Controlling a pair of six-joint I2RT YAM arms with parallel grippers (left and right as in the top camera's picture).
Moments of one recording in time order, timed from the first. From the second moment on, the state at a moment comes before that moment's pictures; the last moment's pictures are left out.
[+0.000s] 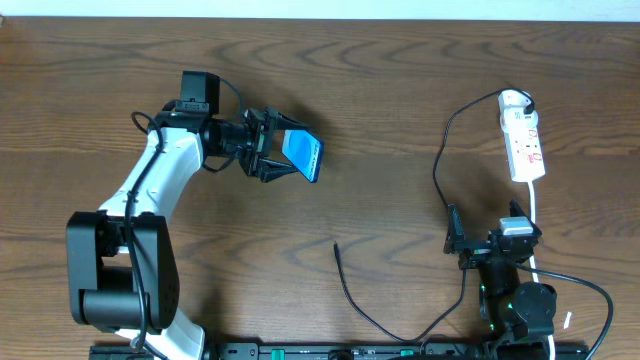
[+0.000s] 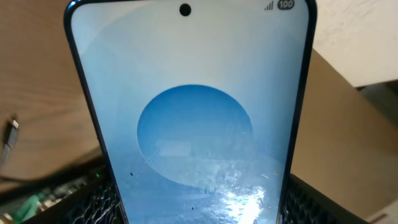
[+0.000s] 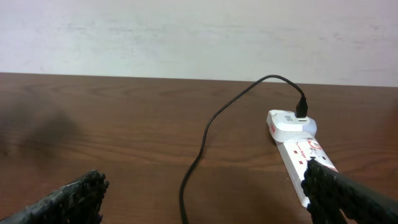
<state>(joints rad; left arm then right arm) -0.07 1.78 1.21 -0.62 1.11 -1.17 0.10 0.01 0.01 -0.07 0.01 -0.01</state>
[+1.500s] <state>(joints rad) -0.07 1.78 1.21 -0.60 1.34 -1.43 0.10 0.01 0.01 -0.07 0.01 -0.01</state>
